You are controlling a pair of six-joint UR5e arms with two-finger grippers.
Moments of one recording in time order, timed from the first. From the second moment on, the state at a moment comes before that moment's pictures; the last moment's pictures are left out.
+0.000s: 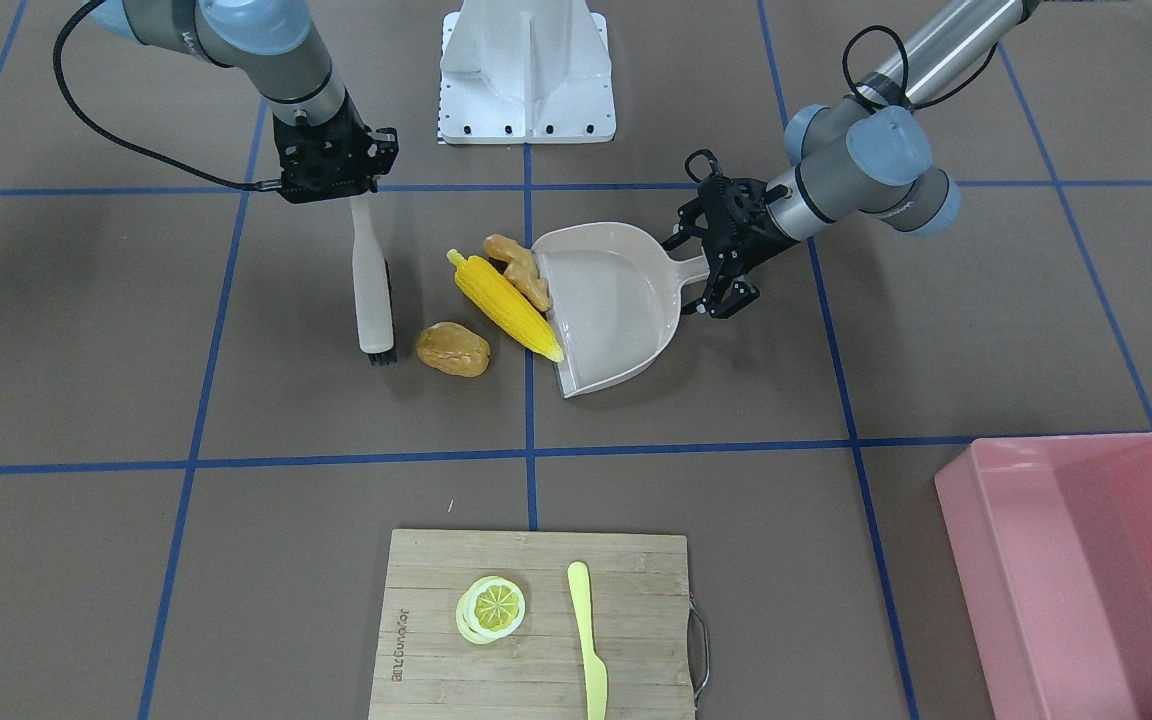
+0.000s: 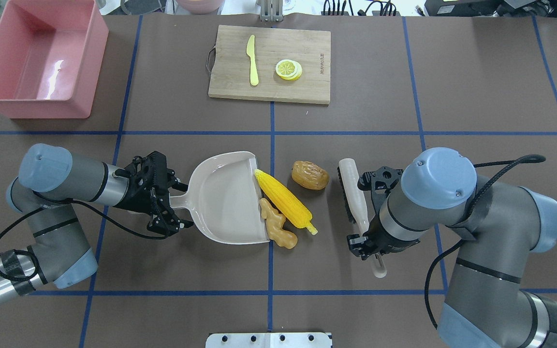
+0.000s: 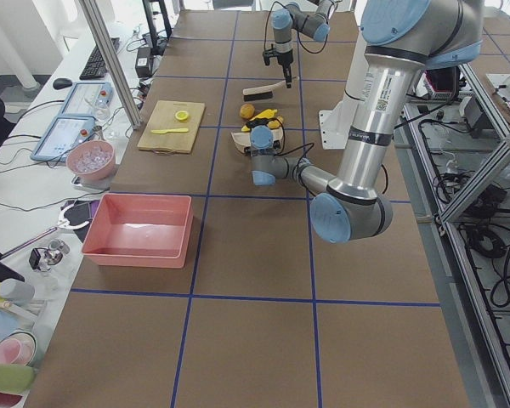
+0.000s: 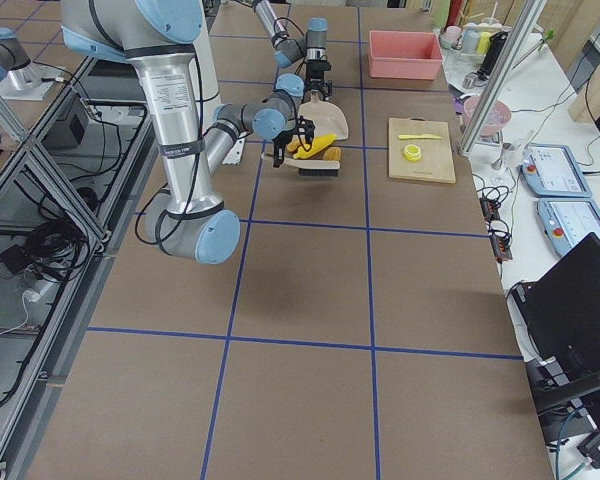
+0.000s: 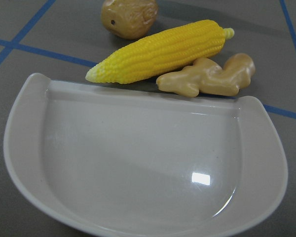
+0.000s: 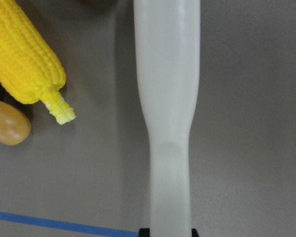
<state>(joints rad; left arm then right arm) -0.58 -1.88 -1.51 -2.73 -2.12 -0.14 0.43 -1.25 2.05 -1.66 2.04 1.14</state>
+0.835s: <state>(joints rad) -0.58 -1.88 -1.52 -2.71 -2.11 -0.14 0.35 -1.11 1.97 -1.65 2.01 1.23</state>
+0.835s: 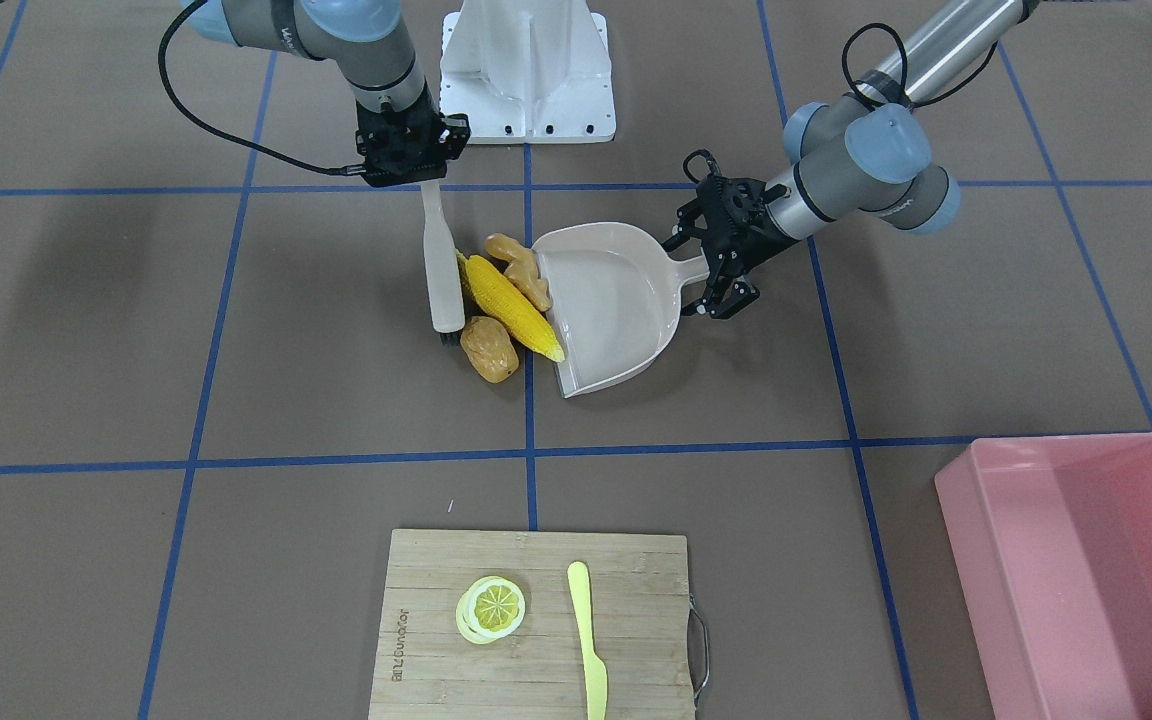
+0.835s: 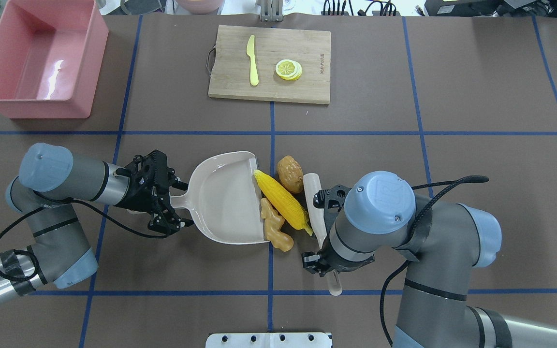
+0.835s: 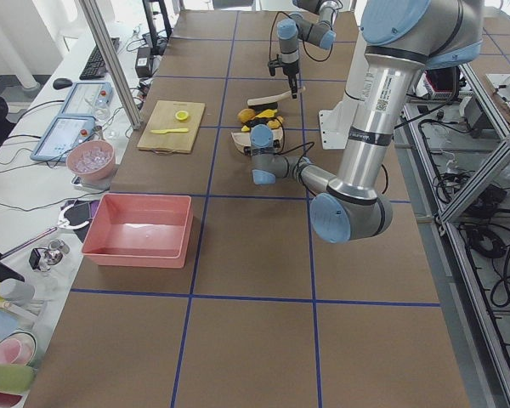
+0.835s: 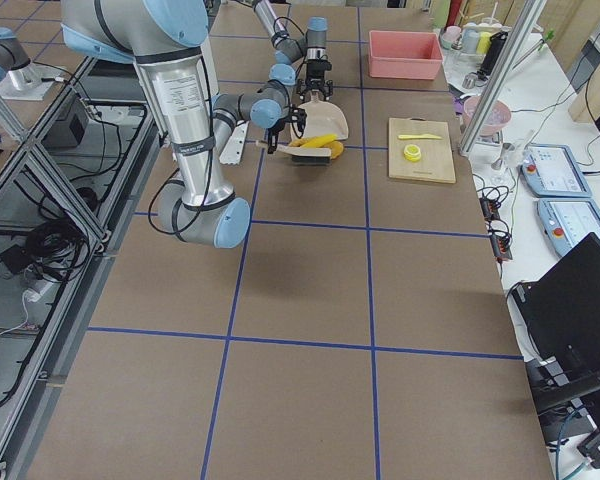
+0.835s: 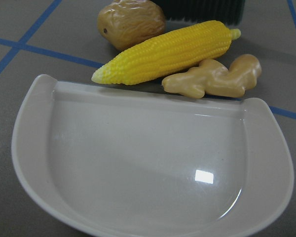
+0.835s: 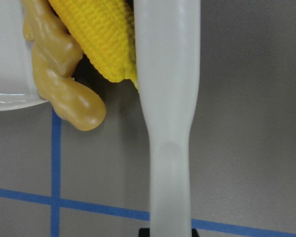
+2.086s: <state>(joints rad) -0.58 -1.88 -1.52 -2.69 -2.10 -0.14 0.36 -0.95 1.90 -1.67 2.02 1.25</state>
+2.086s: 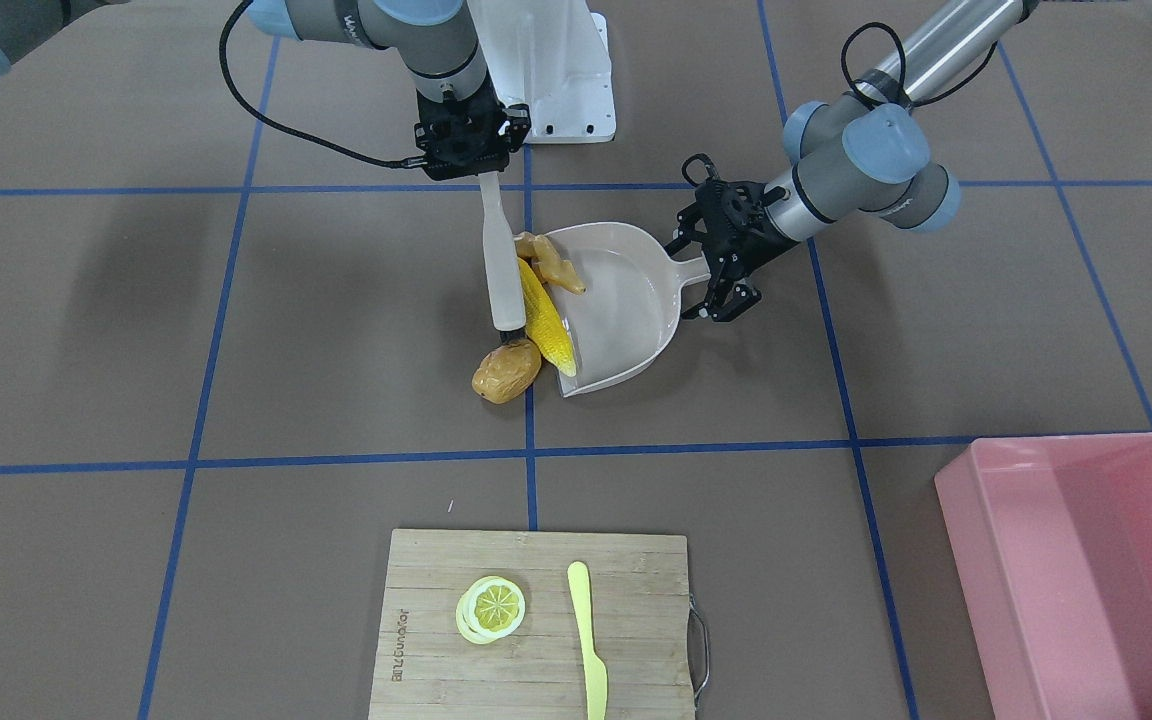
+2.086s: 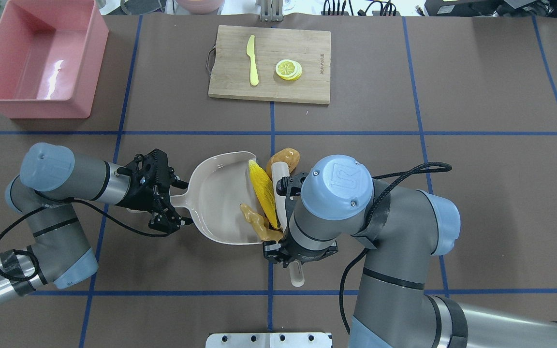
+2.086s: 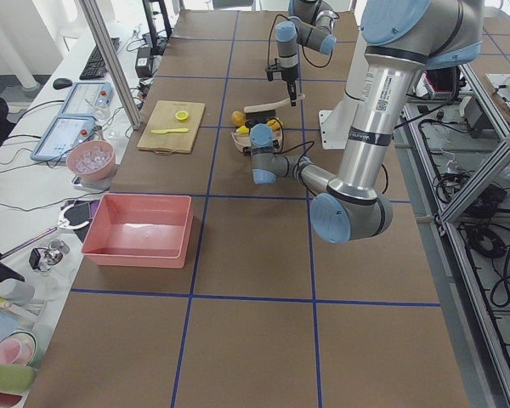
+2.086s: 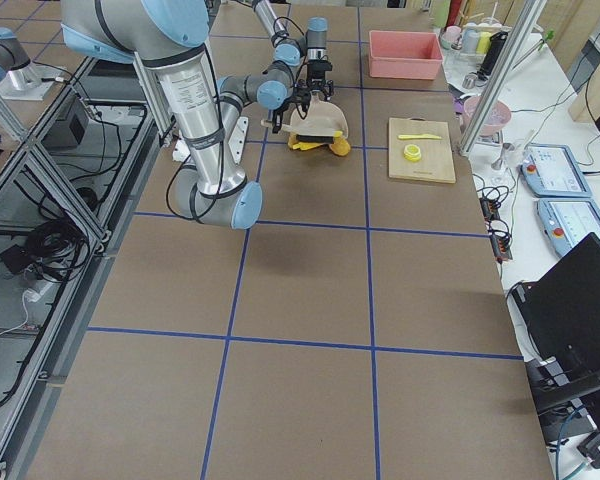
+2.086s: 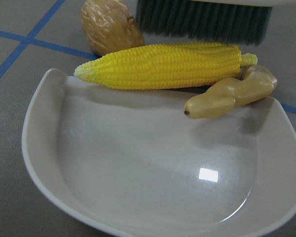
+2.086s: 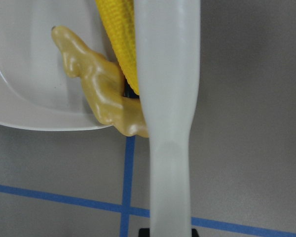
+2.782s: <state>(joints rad) -0.58 -1.88 -1.52 -2.69 -2.10 -0.14 0.46 -0.97 1.97 -1.84 2.03 1.14</state>
